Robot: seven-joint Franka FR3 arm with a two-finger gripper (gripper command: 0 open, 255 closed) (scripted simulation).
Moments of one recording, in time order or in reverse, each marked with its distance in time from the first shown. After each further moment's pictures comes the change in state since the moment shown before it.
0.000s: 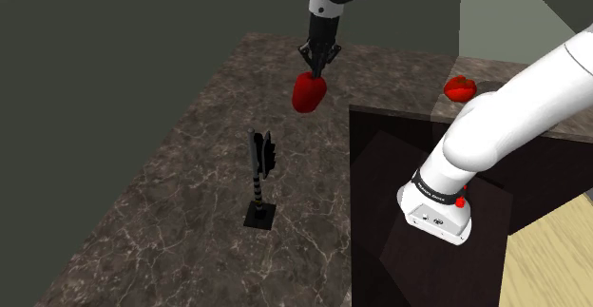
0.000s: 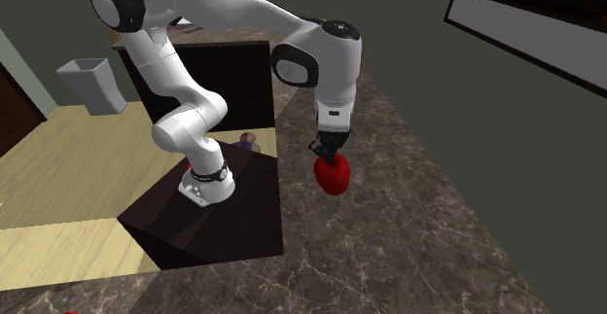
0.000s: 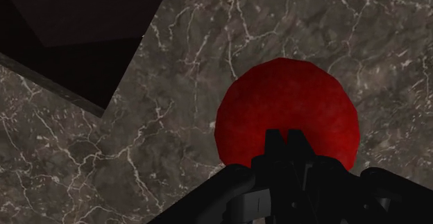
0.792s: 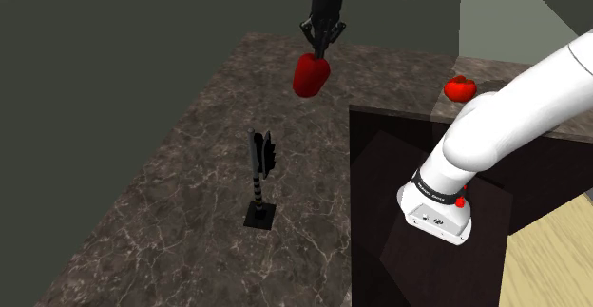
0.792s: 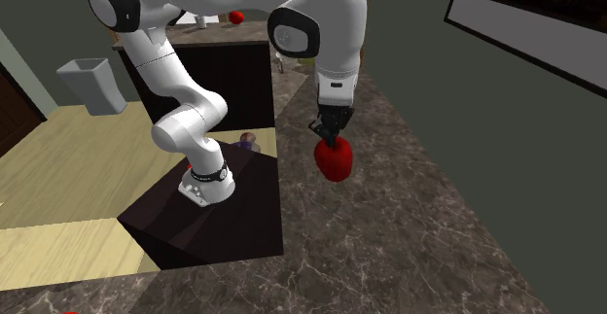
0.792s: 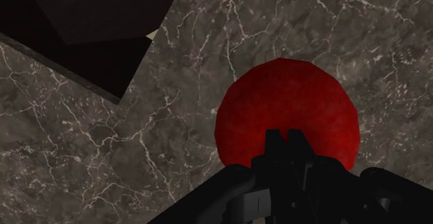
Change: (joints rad) arm -0.002 -0.026 -0.006 0.135 -0.005 -0.161 0.008
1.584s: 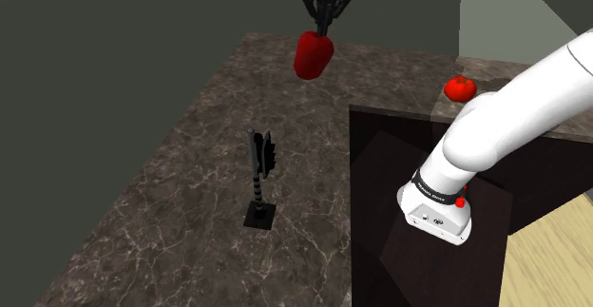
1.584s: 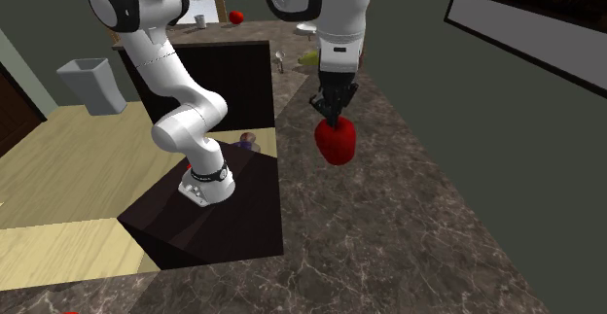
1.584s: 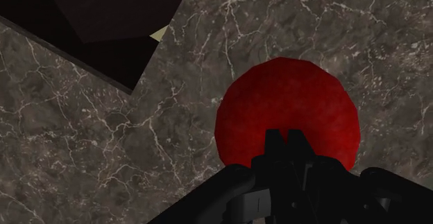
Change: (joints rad) arm -0.002 0.007 -0.004 0.173 -0.005 -0.165 0.011
